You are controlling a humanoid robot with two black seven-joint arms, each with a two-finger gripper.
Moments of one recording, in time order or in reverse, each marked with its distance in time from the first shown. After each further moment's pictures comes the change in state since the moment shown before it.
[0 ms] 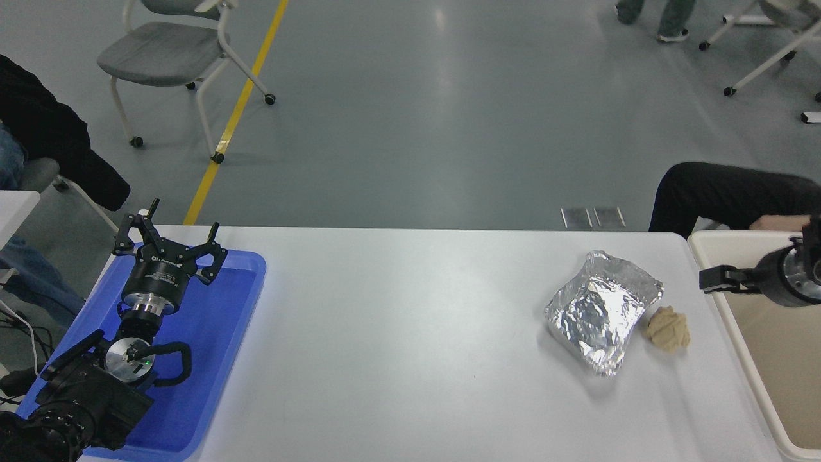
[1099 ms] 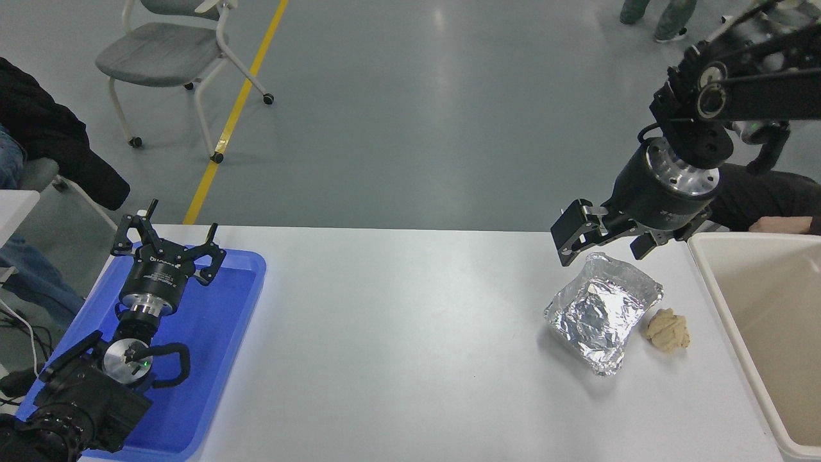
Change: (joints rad) left arm 0.004 0.003 0.000 0.001 0.000 0.000 -0.002; right arm 0.669 0.449 -0.171 0.292 0.533 0.345 -0.003
